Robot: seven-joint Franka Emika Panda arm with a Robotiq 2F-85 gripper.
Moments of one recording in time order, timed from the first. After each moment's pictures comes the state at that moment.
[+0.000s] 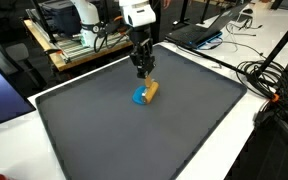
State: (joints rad) arm -0.14 0.23 0.01 -2.19 0.15 2.61 -0.63
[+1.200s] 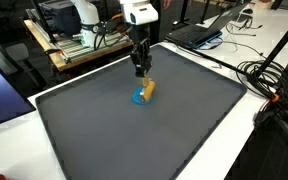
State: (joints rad) arm -0.14 0.22 0.01 -2.20 0.06 2.58 -0.66
